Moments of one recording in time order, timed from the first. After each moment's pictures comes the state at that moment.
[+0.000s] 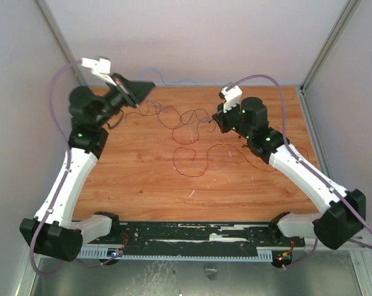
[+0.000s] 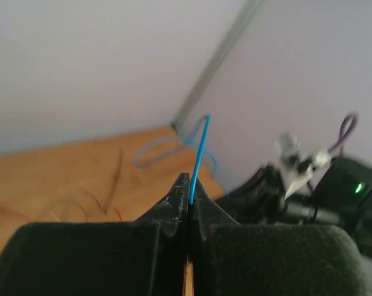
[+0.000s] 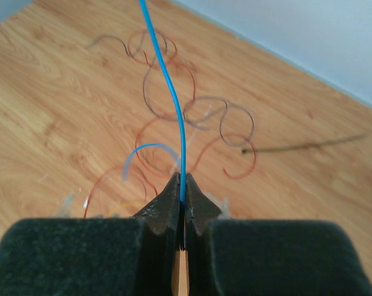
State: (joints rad) left arm -0.15 1.15 1.26 0.17 0.52 -0.62; right arm 0.56 1.31 1.11 -0.04 -0.11 -0.03
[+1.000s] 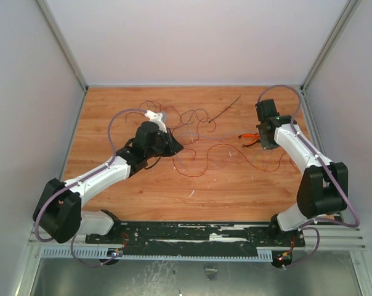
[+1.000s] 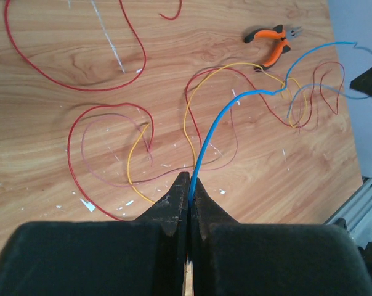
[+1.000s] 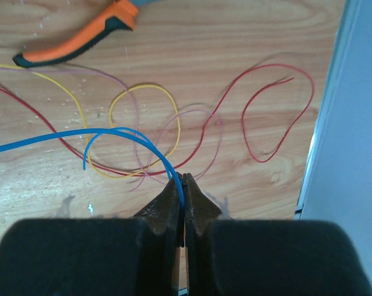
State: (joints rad) left arm -0.58 1.30 0.78 0.03 0.11 -0.61; right arm 0.19 1.53 1.16 -0.80 0.39 0.04
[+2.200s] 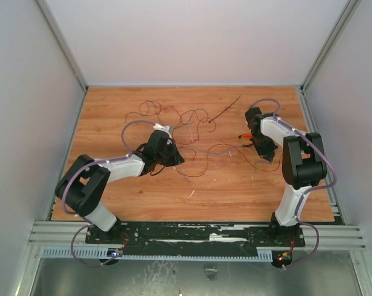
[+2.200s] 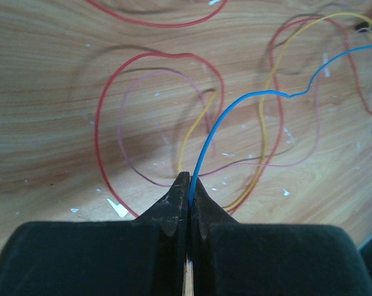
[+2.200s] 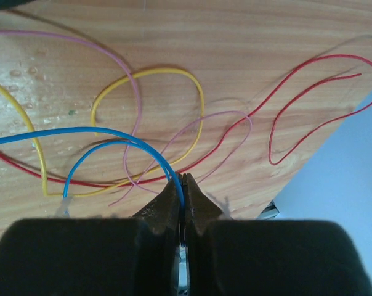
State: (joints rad) left arm -0.58 1.56 0.72 0.16 0.12 -0.66; right arm 0.19 1.86 1.27 -0.95 0.42 -0.07
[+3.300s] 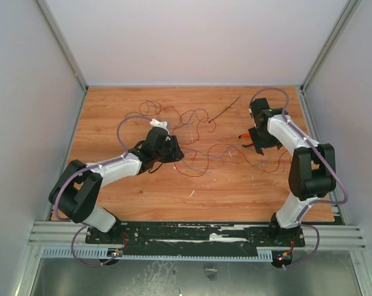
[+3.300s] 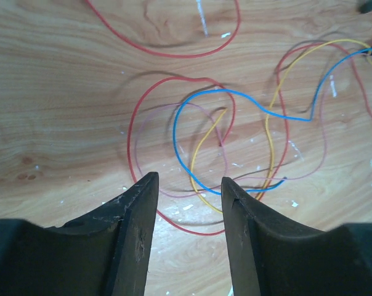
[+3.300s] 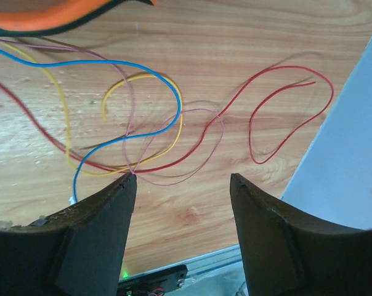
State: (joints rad) left arm -0.58 1.52 0.75 0.06 0.00 -0.60; right arm 0.18 1.75 1.30 -0.93 0.39 -0.07
